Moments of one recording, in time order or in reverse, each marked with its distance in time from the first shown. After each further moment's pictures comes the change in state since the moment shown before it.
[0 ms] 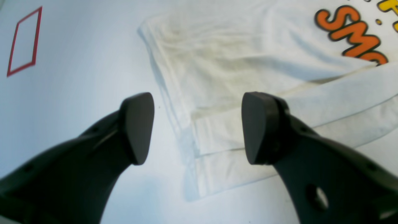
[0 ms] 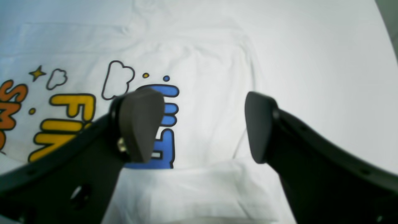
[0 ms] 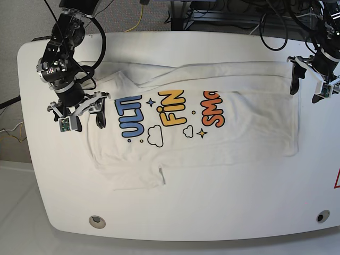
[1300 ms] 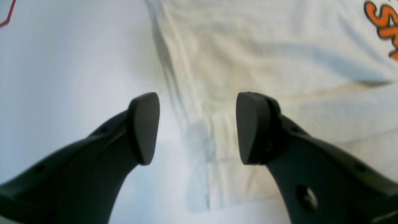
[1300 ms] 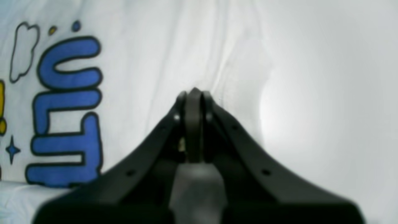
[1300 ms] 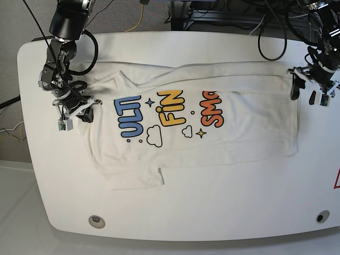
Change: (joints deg) left arm -8.1 -0.6 2.6 -12.8 2.1 1.4 1.6; right arm 10.7 7.6 -2.0 -36.4 1.7 1.3 9.1
